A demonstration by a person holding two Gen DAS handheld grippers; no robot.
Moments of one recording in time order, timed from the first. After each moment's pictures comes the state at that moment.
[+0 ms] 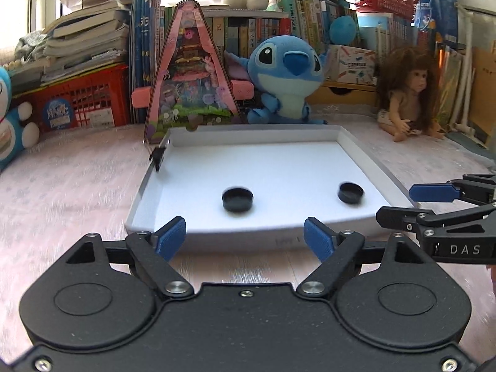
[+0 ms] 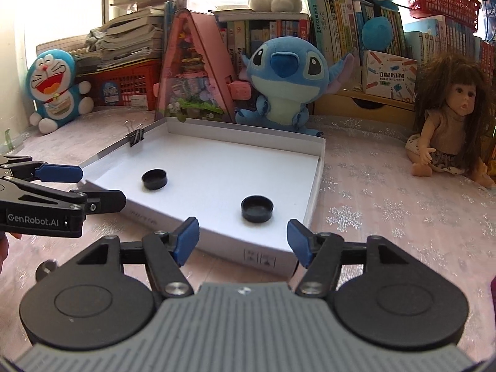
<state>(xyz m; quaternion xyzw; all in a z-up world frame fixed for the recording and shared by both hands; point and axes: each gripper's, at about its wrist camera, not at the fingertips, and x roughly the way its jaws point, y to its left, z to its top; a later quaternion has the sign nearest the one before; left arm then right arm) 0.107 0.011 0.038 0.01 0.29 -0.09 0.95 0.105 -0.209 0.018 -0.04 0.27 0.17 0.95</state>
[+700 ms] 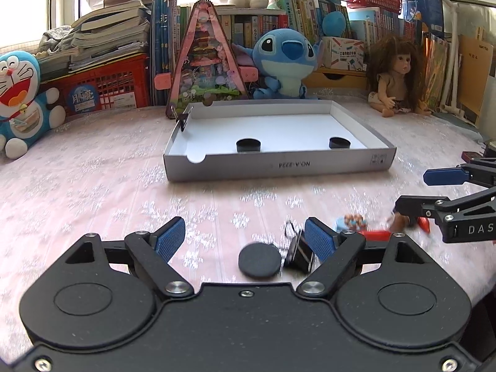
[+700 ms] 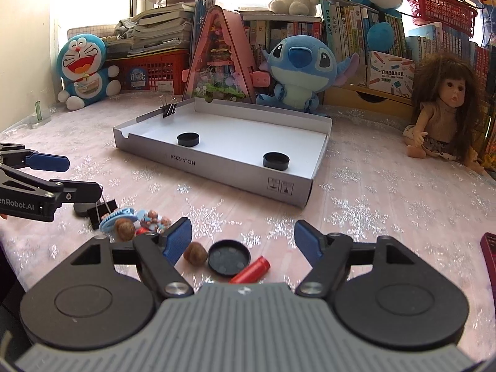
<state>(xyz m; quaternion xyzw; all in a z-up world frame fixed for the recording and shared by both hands) 0.010 0.039 0.022 0.03 0.29 -0.08 0.95 0.027 -0.221 -0.003 -0.06 0.26 0.19 0.94</state>
